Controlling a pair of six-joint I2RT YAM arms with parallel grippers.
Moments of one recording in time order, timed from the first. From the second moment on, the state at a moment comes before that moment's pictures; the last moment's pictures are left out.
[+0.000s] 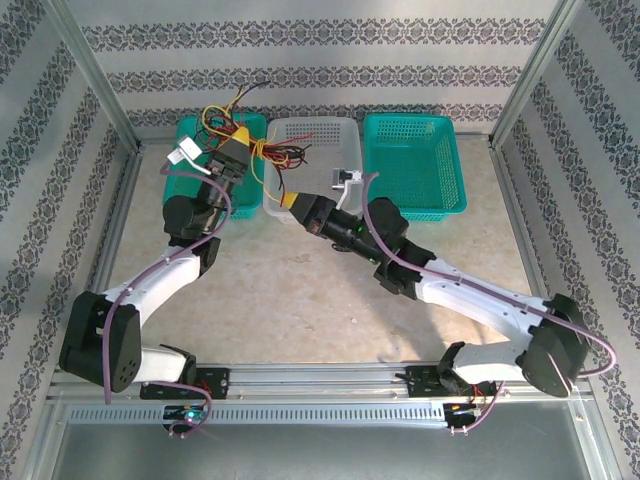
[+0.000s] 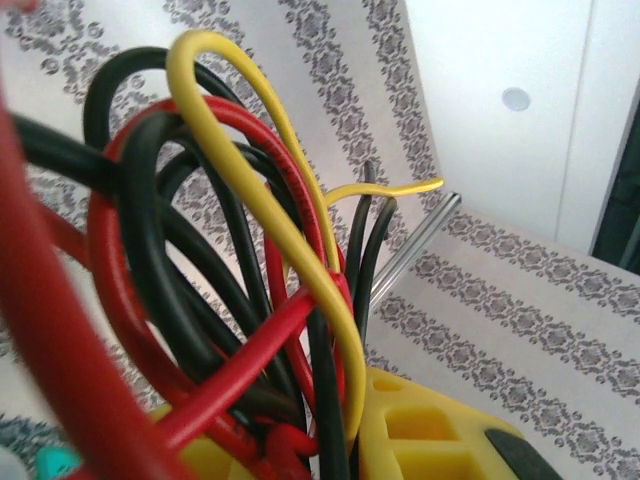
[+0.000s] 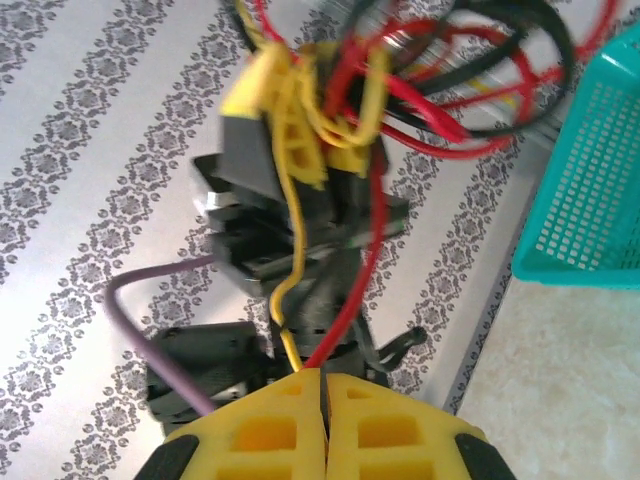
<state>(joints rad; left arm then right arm) -0.28 1.34 0.75 1.15 0.15 -0.95 0.87 1.21 0.98 0.35 -0.13 1.06</state>
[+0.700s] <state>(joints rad) -0.27 1.33 0.67 1.26 0.51 -1.18 0.43 1.36 1.68 -0.33 -0.33 0.87</state>
